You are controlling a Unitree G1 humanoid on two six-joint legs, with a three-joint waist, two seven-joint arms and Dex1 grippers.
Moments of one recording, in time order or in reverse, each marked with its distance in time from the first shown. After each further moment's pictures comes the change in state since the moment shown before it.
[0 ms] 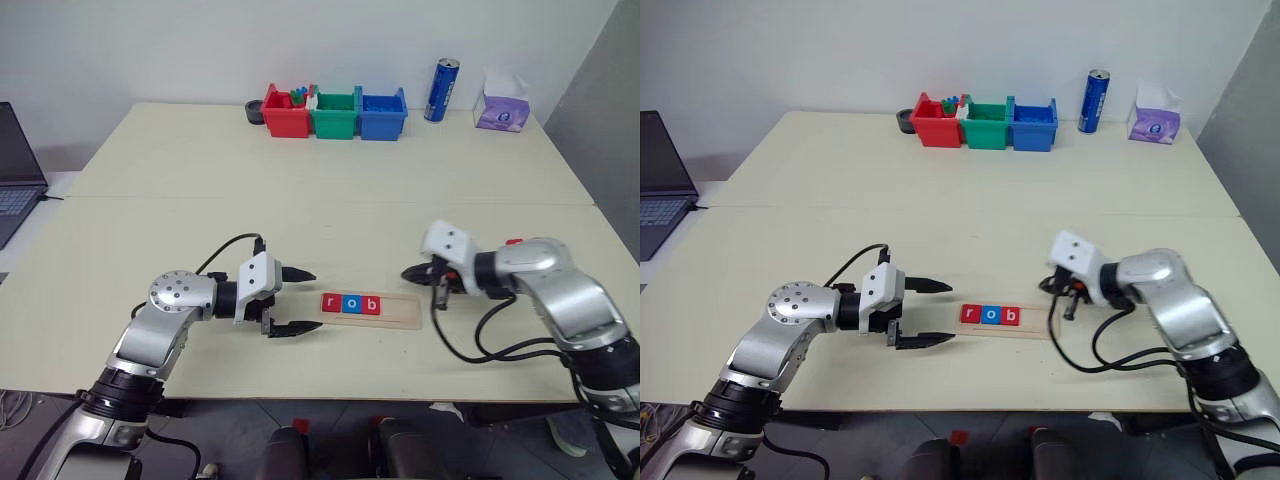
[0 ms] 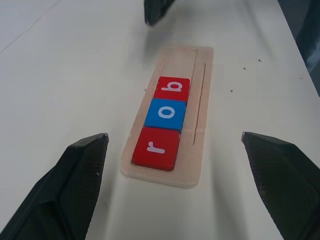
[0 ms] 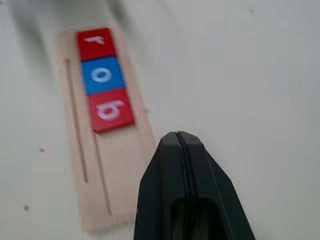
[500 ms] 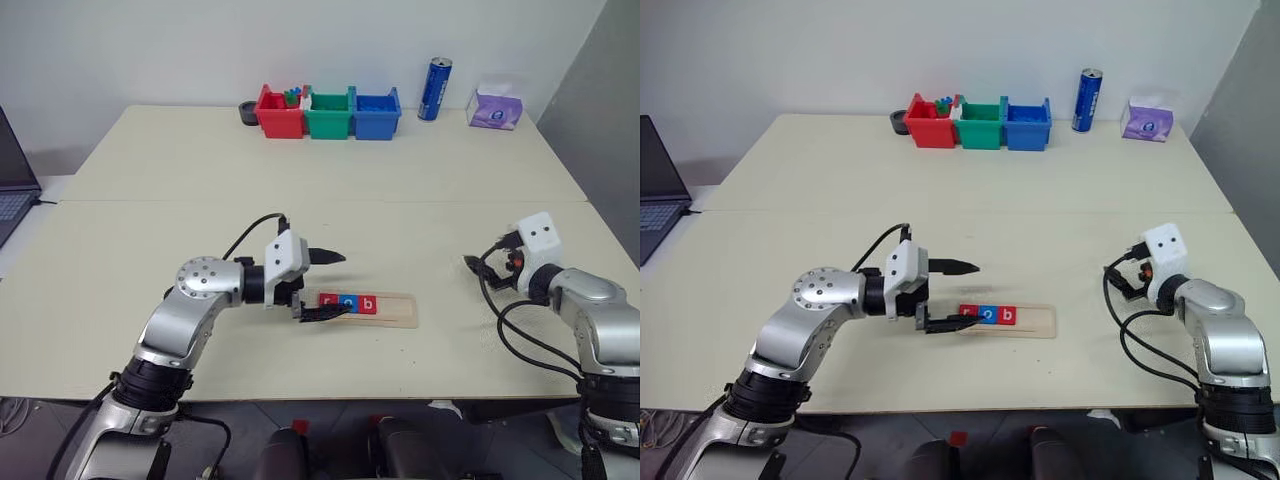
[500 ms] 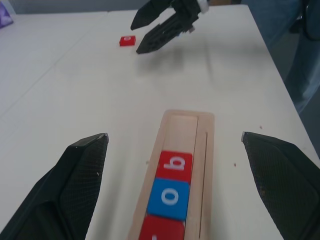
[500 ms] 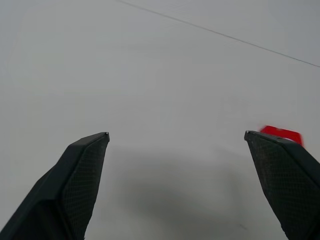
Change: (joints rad) left arm -0.124 -0.125 -0.026 -0.135 -0.026 0.199 0.106; right arm 0.140 0.163 -0.370 0.171 -0.011 0.024 -0.507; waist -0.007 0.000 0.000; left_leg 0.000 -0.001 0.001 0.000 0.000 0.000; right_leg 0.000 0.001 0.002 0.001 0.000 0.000
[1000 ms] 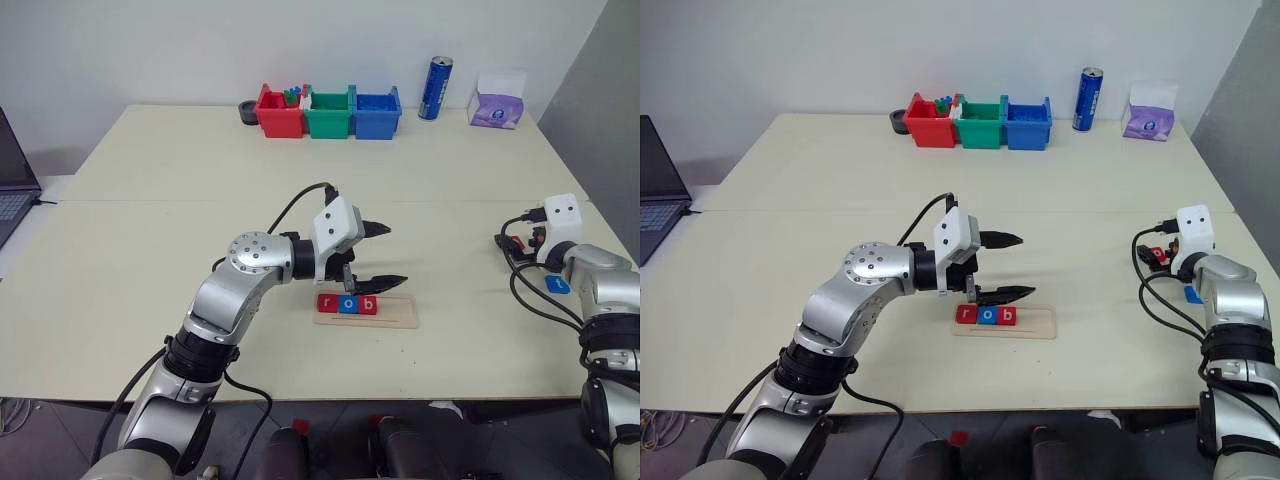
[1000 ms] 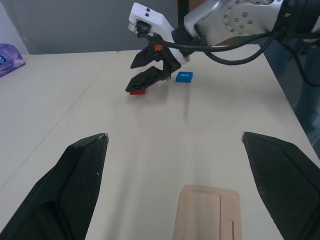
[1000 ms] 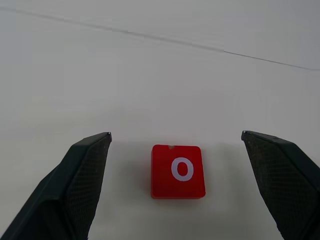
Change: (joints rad) left arm -0.162 -0.153 -0.087 -0.005 0.024 0.121 0.147; right arm -0.302 -0.080 0.022 0.679 -0.020 -0.273 0.028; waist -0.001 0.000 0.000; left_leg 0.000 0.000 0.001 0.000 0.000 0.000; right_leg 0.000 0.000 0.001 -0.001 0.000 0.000
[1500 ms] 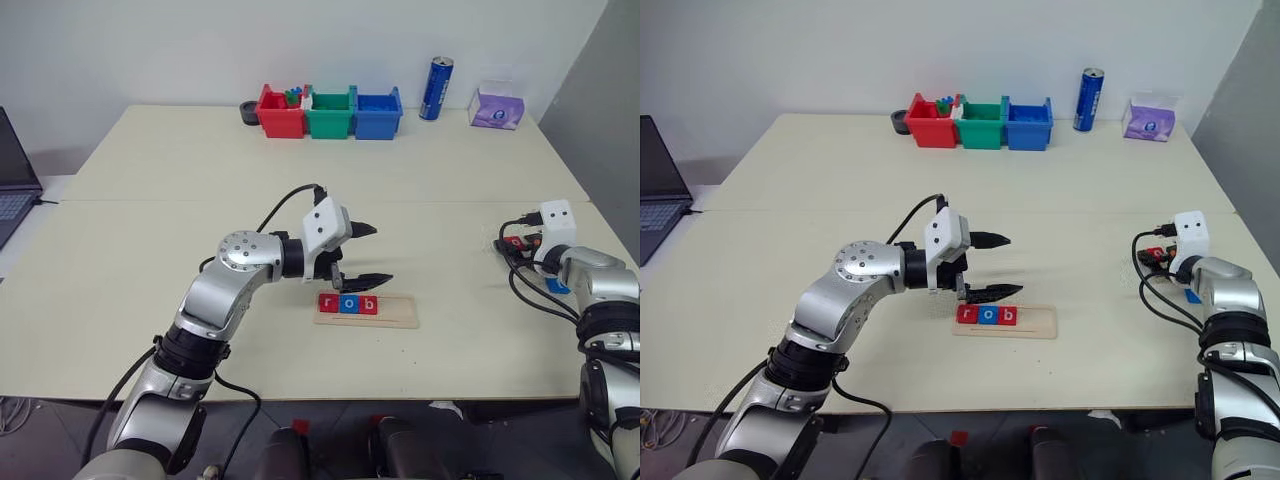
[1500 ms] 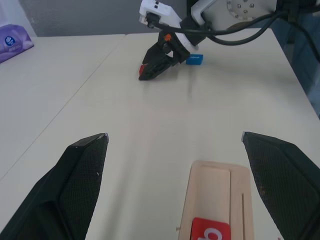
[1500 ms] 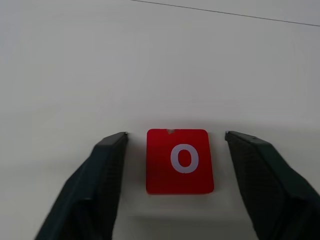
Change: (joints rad) left arm 0.000 0.058 0.012 0.073 0.003 -0.041 -0.023; right arm -0.102 -0.006 0.028 0.250 -0.002 -0.081 0.007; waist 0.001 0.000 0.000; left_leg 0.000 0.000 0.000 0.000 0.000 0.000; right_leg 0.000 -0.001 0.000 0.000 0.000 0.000
